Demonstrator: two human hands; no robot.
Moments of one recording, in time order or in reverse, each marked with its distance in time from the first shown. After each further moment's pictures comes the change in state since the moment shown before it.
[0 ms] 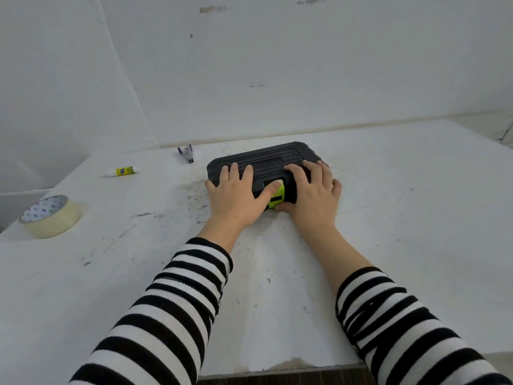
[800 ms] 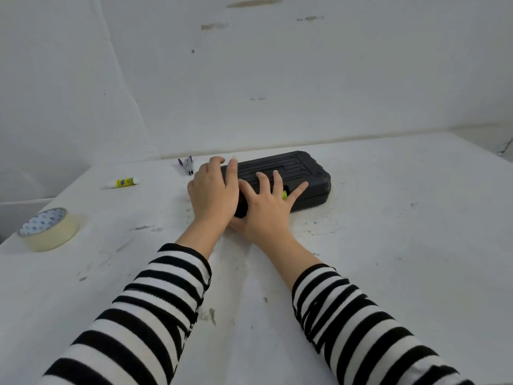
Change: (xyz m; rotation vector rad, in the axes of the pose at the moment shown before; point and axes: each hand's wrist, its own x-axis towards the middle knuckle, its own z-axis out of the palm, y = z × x) left_hand 0.021 -0.016 -0.026 -0.490 0.353 -0.177; right_hand 0.011 -0.072 0.021 -0.030 -0.146 -0.141
